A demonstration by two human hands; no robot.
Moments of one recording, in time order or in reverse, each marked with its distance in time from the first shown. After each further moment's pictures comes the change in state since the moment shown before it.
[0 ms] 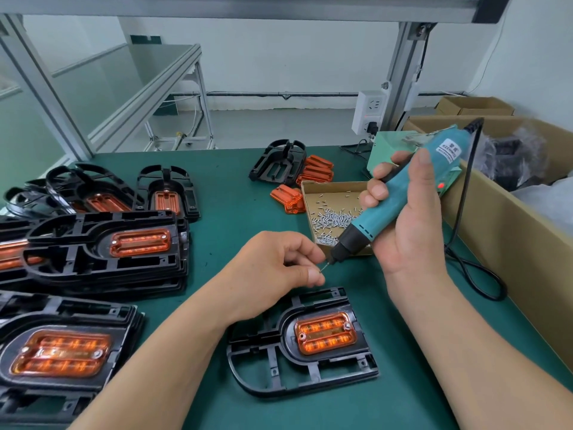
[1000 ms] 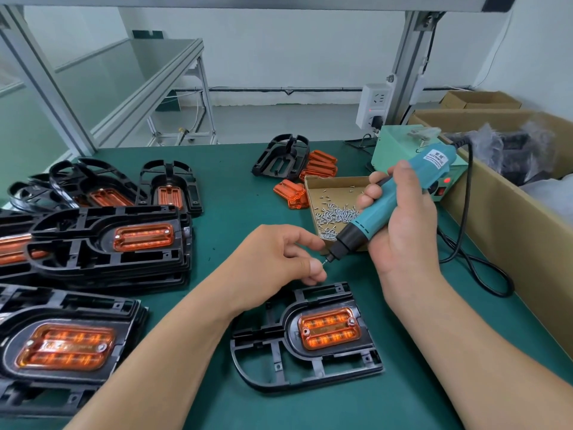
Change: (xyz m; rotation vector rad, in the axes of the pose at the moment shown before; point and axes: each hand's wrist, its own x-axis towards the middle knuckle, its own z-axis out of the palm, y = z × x) left_hand 0.001 -0.002 -0.003 -0.089 -0.034 -0.046; right_hand -0.001 0.014 0.000 -0.083 0.248 0.063
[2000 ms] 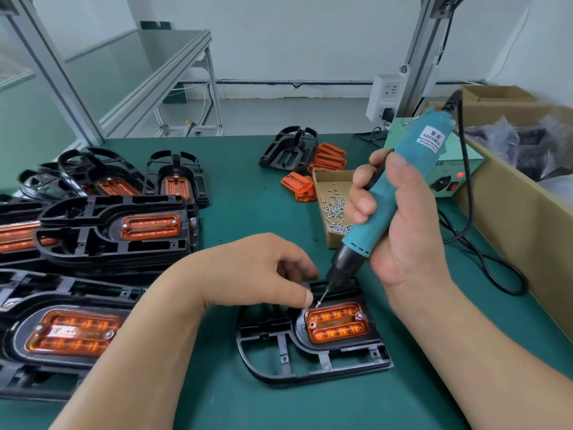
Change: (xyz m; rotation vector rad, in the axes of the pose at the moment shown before) left_hand -0.013 0.003 -0.030 0.414 -0.291 -0.047; right_hand -0.029 -0.003 0.010 0.045 -0.440 0.064
